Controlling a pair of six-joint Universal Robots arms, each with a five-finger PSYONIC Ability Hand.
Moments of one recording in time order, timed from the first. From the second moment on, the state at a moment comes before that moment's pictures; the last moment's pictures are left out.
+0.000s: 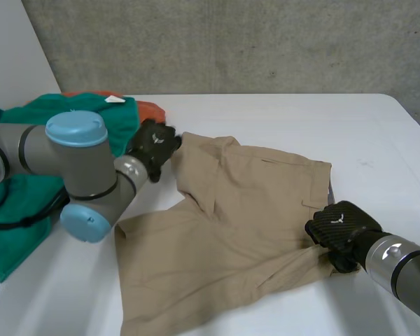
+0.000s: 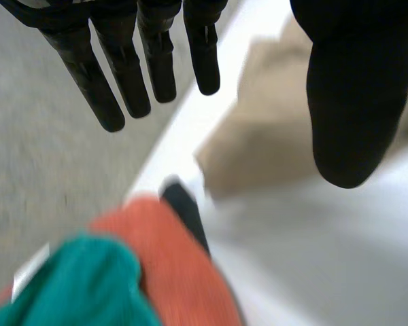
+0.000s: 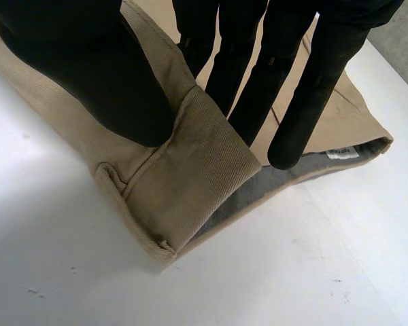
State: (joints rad) left arm 4.25 -2.32 -1.13 3.28 -1.42 3.82; right arm 1.82 -1.38 1.90 0.10 1.32 2.43; left_hand 0.43 0.44 0.44 0.43 0.25; right_hand 1.11 1.17 1.19 1.20 1.01
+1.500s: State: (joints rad) left arm 4.32 -2.56 -0.80 2.99 -1.25 3.75; right arm 1.81 -1.38 1.92 0.05 1.32 2.43; left_hand 0.39 0.38 0.38 0.37 0.20; right_hand 1.11 1.17 1.19 1.20 1.01
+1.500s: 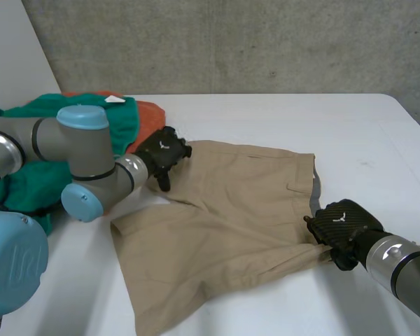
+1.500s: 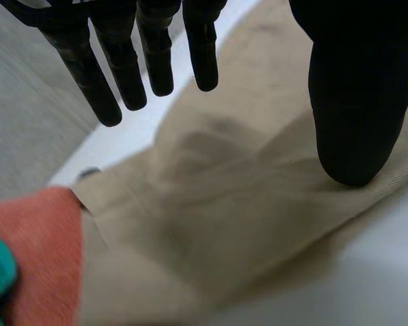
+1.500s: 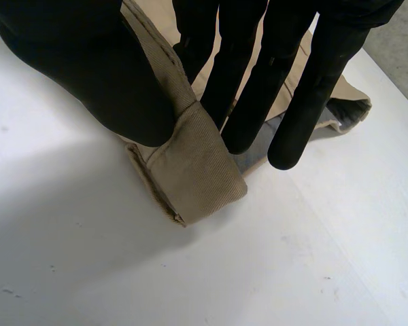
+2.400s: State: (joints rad) left arm 4.38 -2.23 -1.21 2.98 -1.44 3.83; right arm 1.81 -1.38 1.89 0.05 1.31 2.43; left_hand 0.51 0.53 0.54 0.53 0.35; right_hand 1.11 1.17 1.19 1.20 1.01
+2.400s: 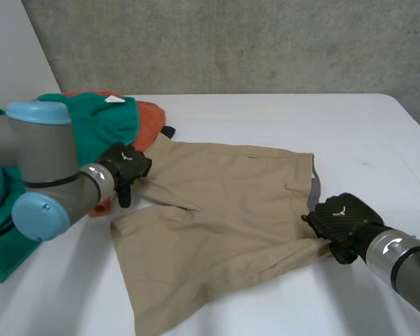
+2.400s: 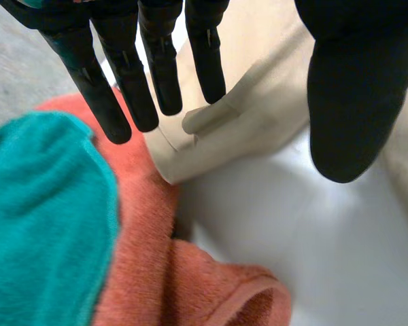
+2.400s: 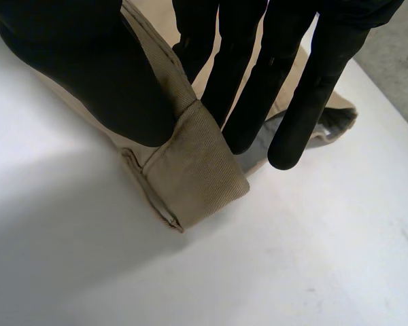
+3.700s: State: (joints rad) left arm 4.02 -1.55 -1.81 2.53 -1.50 3.46; right arm 1.69 -1.63 1.87 0.57 1.31 2.08; left_hand 1.13 1.19 1.19 1.20 1.00; right_hand 1.11 1.17 1.19 1.20 1.01
